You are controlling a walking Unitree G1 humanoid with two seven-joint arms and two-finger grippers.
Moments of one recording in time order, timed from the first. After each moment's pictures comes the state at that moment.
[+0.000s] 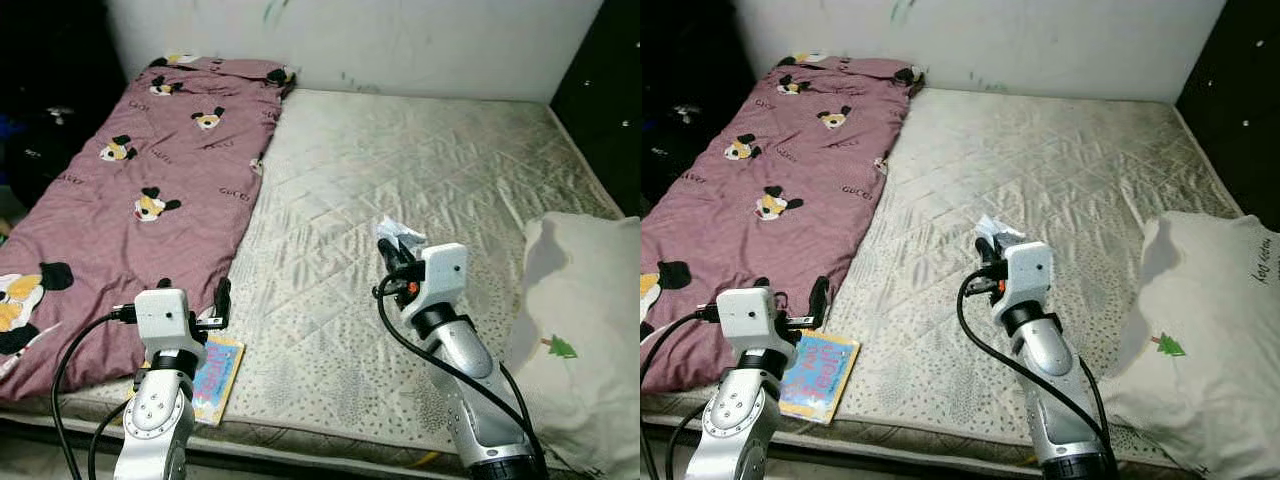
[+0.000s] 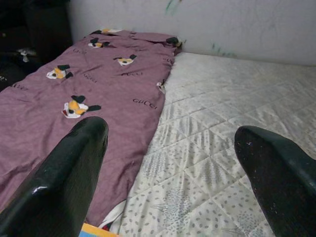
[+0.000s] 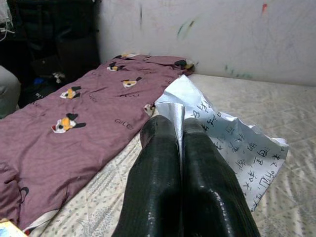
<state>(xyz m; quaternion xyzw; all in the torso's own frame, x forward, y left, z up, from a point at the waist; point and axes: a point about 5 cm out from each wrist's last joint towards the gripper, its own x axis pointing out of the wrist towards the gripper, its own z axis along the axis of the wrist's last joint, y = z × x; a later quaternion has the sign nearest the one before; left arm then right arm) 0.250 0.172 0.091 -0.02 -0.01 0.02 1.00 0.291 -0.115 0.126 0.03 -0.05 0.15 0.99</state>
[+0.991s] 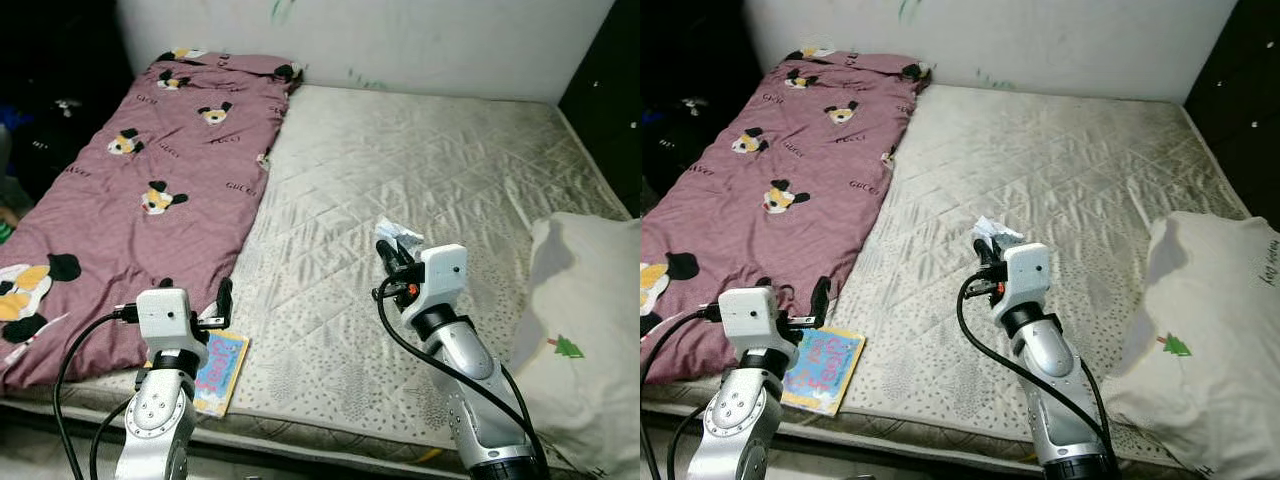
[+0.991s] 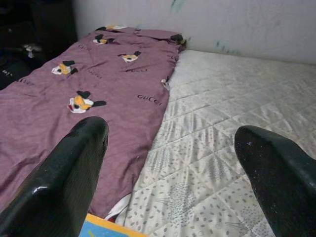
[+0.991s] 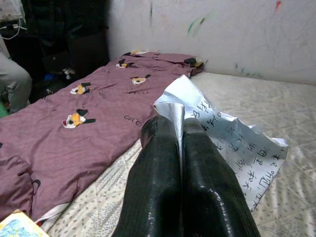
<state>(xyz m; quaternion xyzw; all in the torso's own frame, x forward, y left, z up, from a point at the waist) 0.251 0.171 0.090 -0.02 0.00 0.02 1.00 0.290 -0.114 0.125 0.03 -0.05 0.16 0.98</state>
